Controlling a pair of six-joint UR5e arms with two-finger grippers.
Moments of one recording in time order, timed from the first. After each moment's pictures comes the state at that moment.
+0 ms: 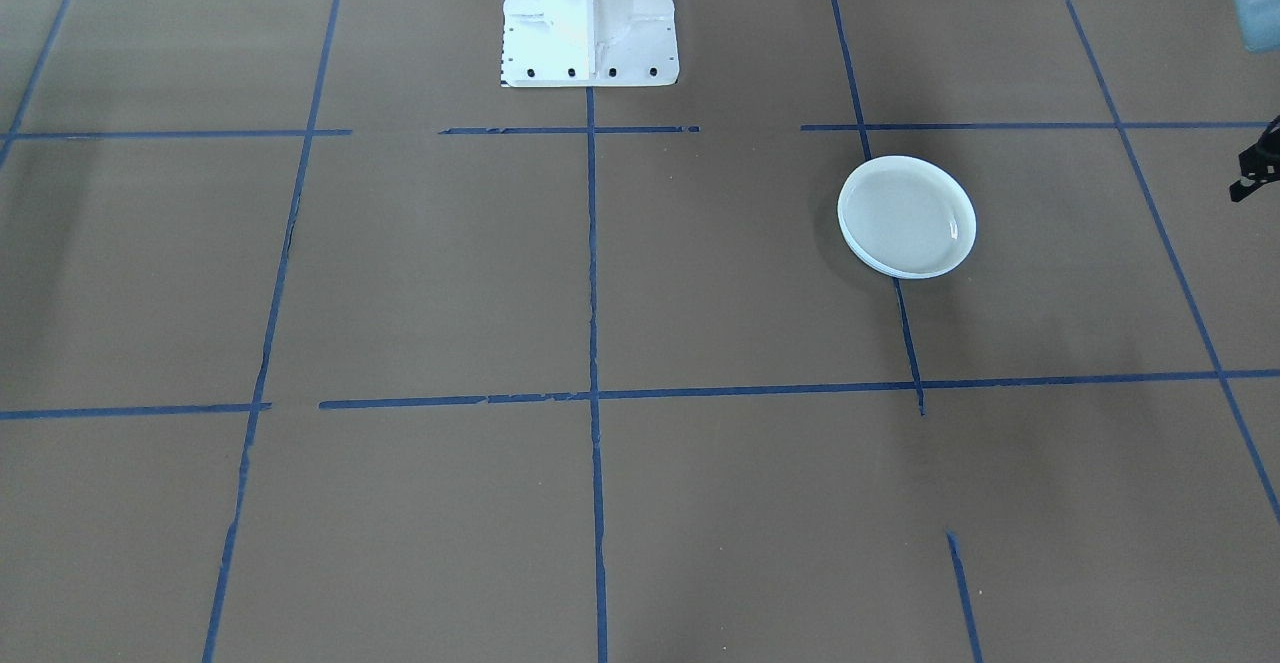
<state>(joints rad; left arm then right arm) -1.46 -1.47 -1.71 -1.67 -2.32 0.09 1.56 -1.69 1.73 -1.64 2.31 0.06</state>
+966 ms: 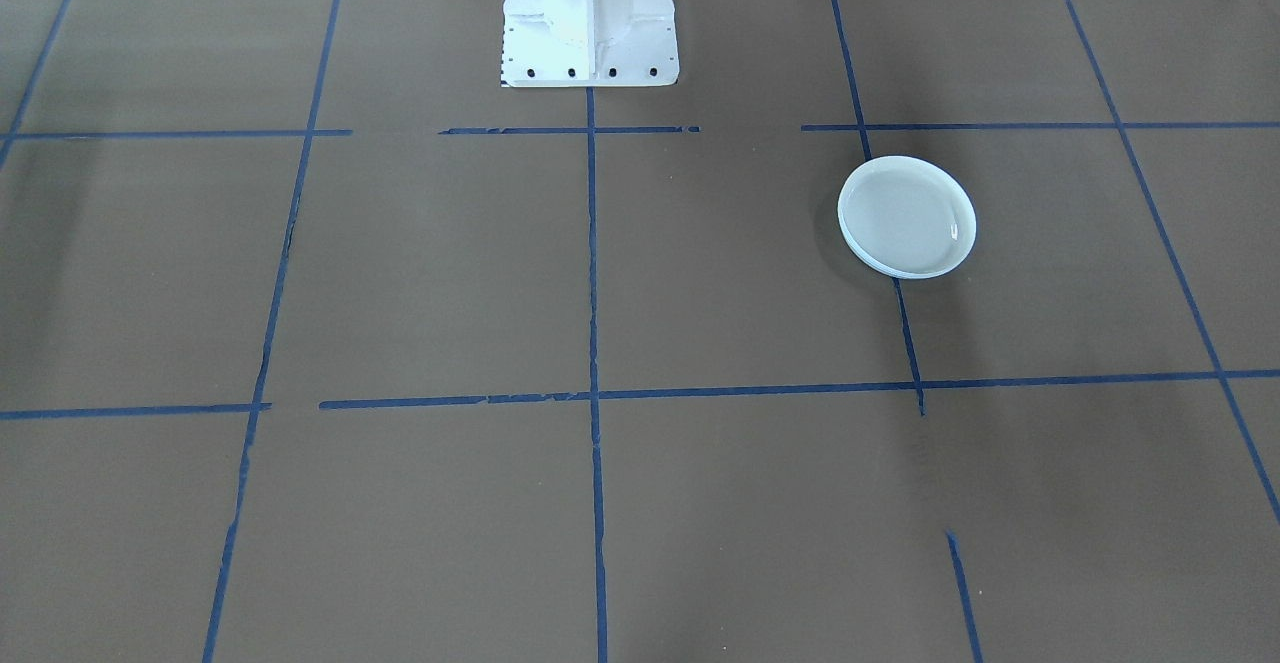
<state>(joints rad) -1.61 -1.48 -1.70 -1.57 -2.34 0.15 1.56 -1.69 1.73 -1.64 2.31 0.06</state>
